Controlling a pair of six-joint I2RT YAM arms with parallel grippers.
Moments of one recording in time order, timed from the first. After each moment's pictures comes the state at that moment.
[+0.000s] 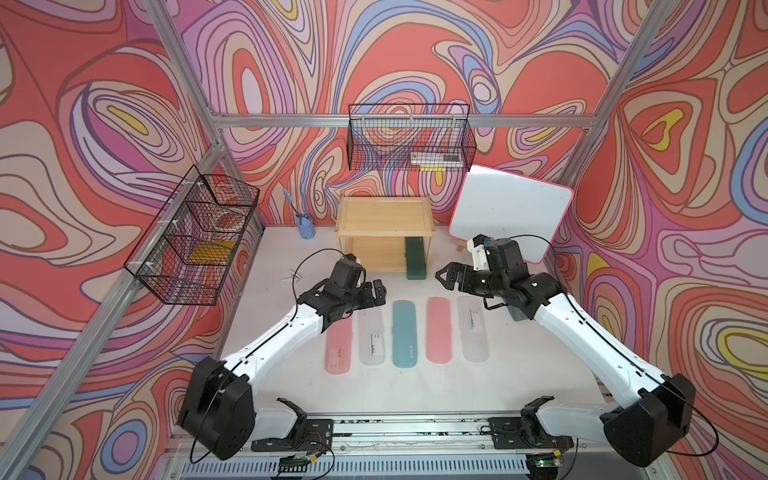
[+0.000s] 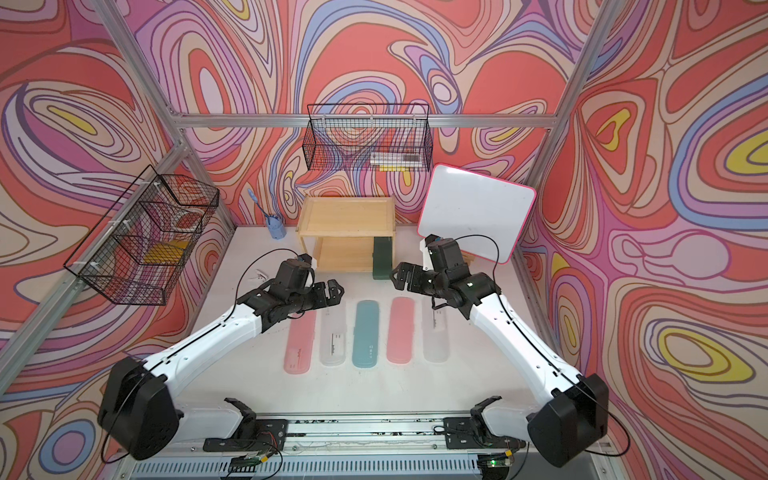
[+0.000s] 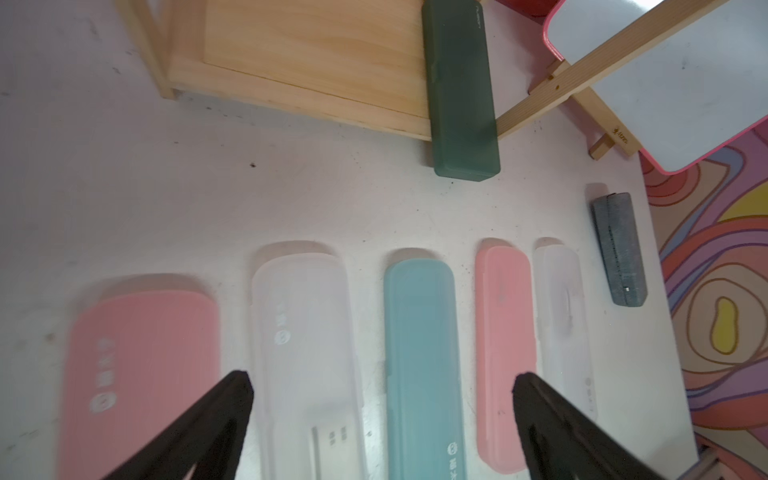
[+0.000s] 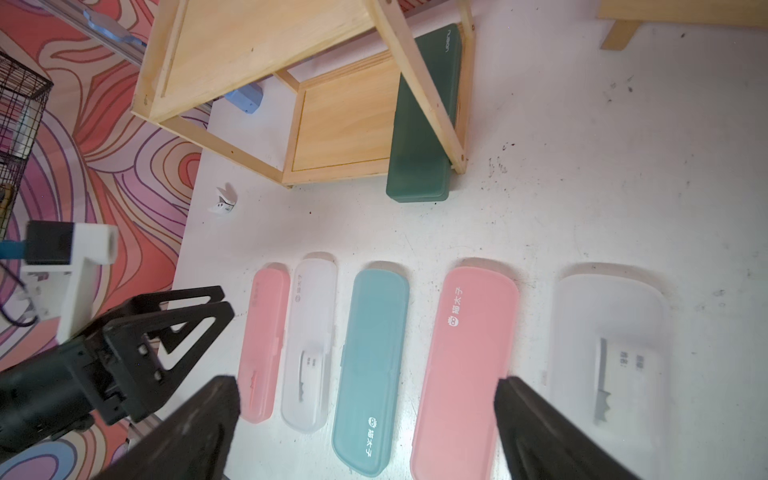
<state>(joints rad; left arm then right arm) -0.50 1.41 0.97 -0.33 0.12 -0.66 0.41 1.26 1.17 -0.62 -0.20 0.54</state>
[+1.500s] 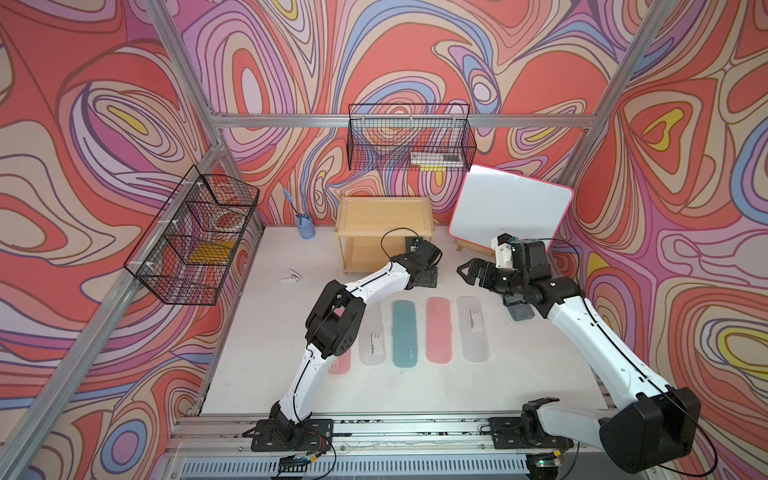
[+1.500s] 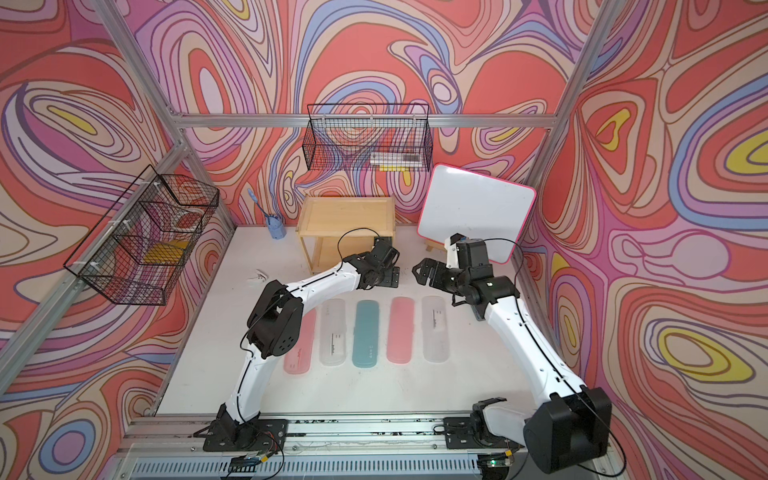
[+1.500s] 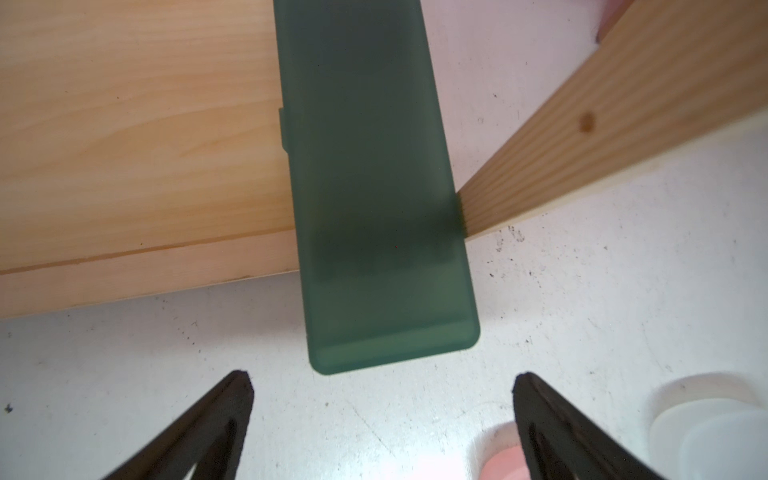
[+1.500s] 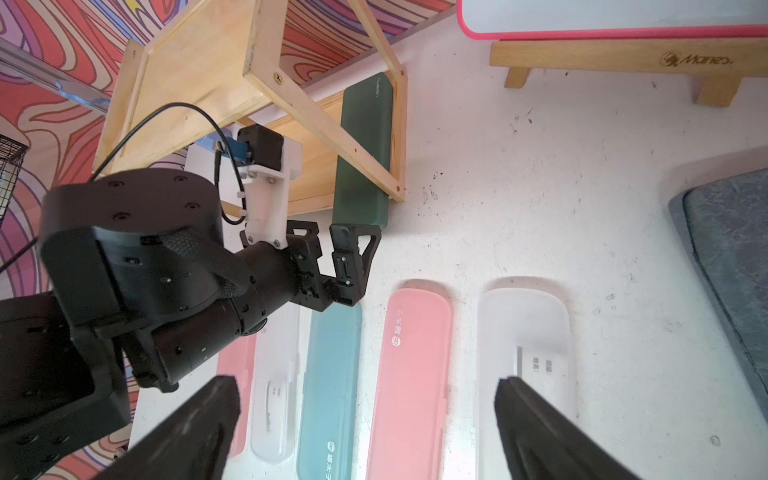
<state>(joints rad) -0.72 2.27 1.87 -0.59 -0.28 -0.51 0.20 1.24 1.11 -0.59 -0.29 0.46</state>
